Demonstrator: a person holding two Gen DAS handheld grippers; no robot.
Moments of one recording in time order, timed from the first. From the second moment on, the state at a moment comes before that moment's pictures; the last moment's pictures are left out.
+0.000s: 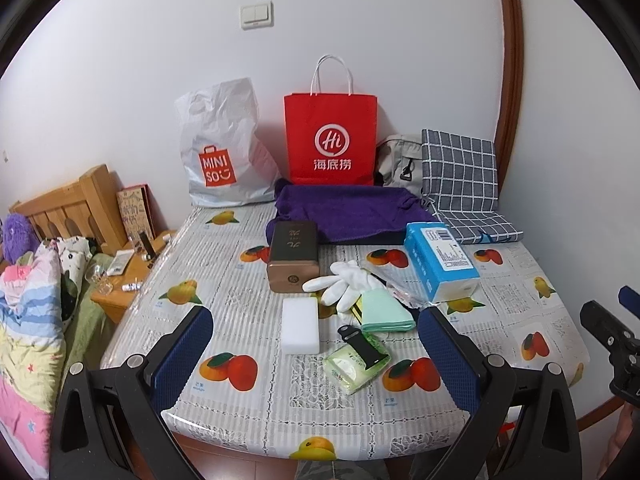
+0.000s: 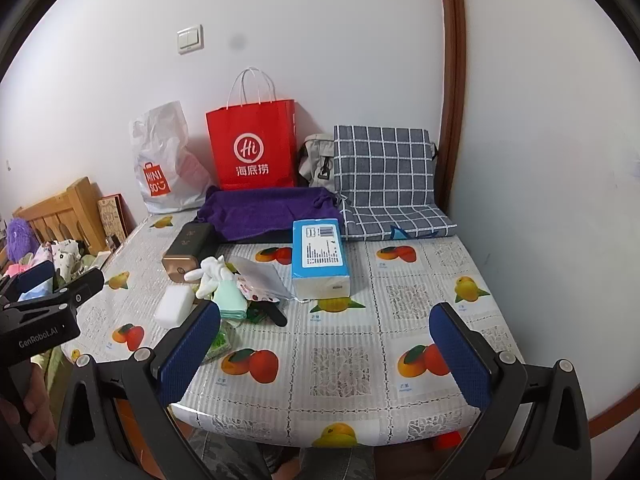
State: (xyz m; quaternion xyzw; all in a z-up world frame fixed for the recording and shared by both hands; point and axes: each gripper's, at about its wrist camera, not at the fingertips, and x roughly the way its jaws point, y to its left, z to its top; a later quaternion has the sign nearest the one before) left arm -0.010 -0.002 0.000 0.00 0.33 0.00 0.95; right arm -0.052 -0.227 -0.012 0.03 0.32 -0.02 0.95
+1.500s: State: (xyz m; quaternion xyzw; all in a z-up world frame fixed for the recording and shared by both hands) left arm 0.151 0.042 -0.188 -0.02 0.50 0.01 0.86; right arm 0.082 -0.195 -0.157 0.01 0.42 0.06 0.91
